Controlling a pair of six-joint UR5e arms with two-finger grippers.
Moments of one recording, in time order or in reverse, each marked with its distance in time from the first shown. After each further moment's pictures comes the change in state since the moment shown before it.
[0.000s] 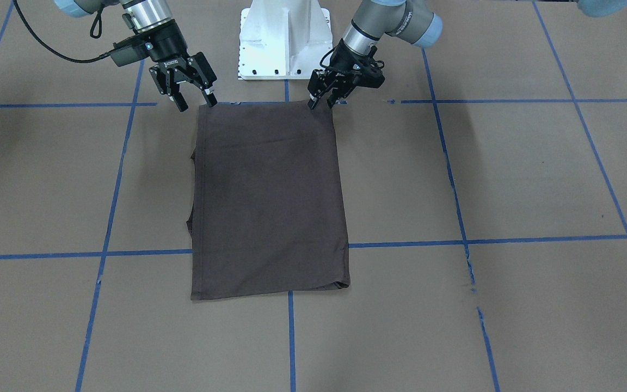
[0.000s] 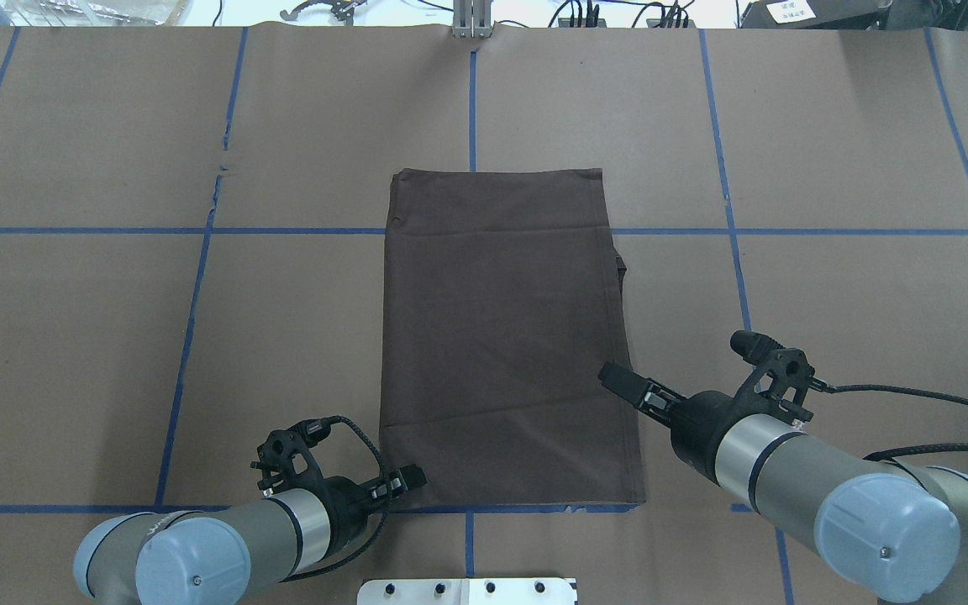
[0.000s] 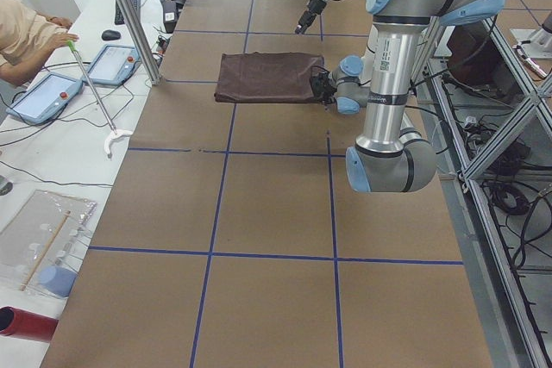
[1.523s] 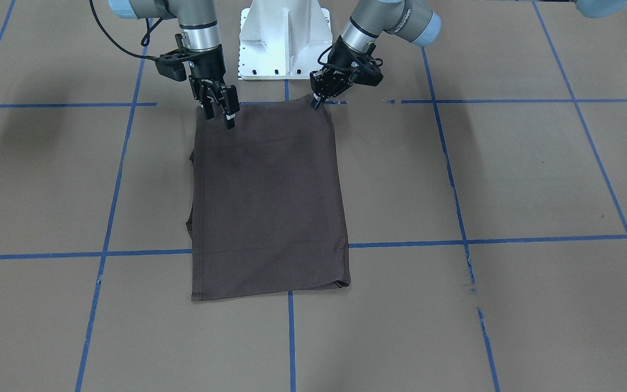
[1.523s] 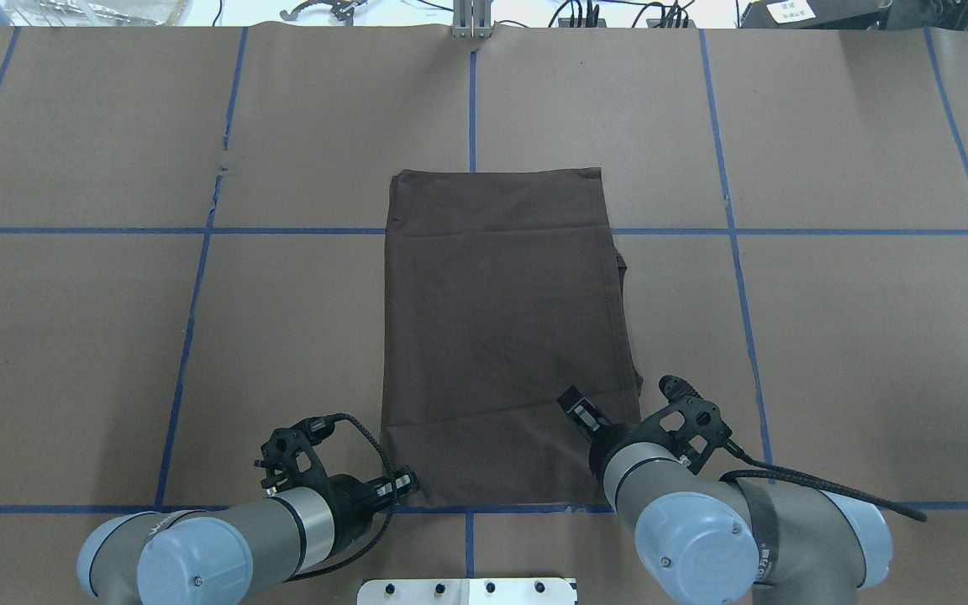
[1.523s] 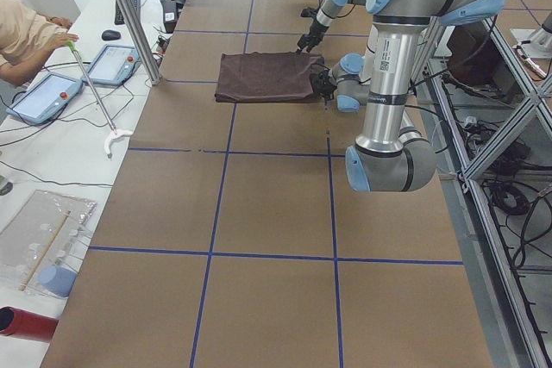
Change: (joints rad) left arm -0.001 -0.006 -0.013 0.000 0.003 -0.002; right arm -0.065 0.239 -0.130 -0.439 0.002 0.453
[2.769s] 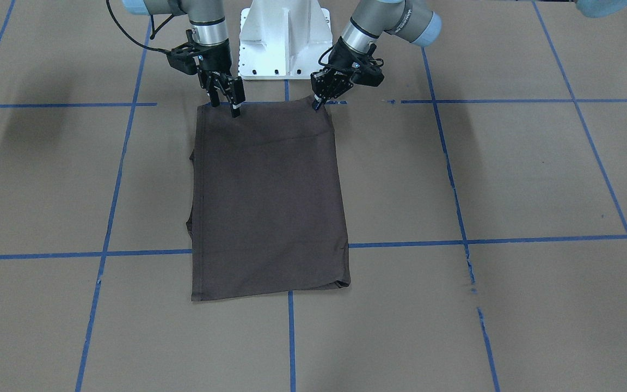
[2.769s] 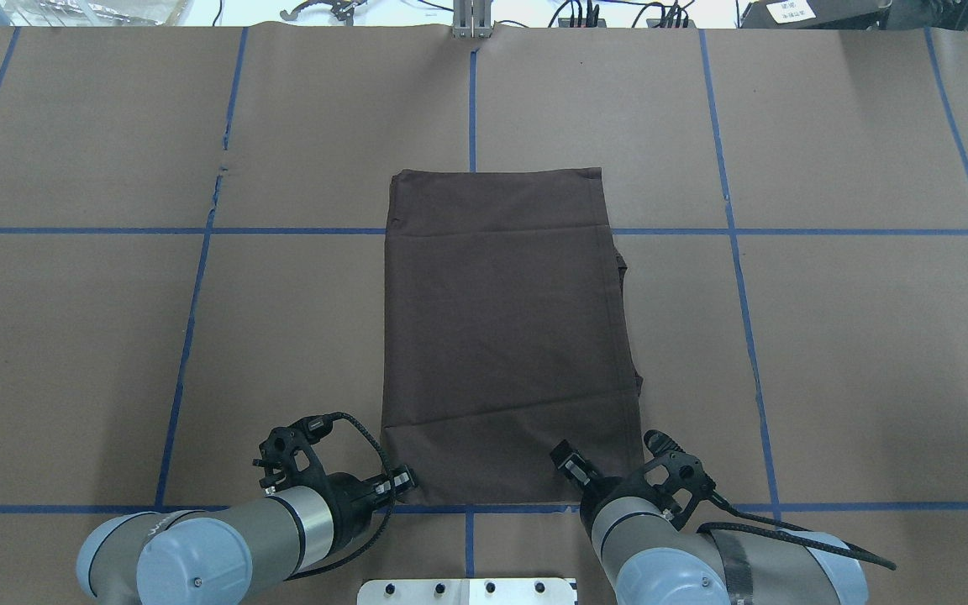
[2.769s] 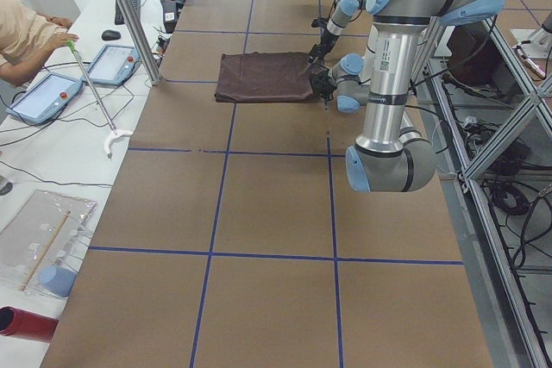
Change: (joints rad) left arm 0.000 0.002 0.000 0.000 0.014 0.000; right arm -0.086 0.003 -0.053 -0.011 0.002 0.042
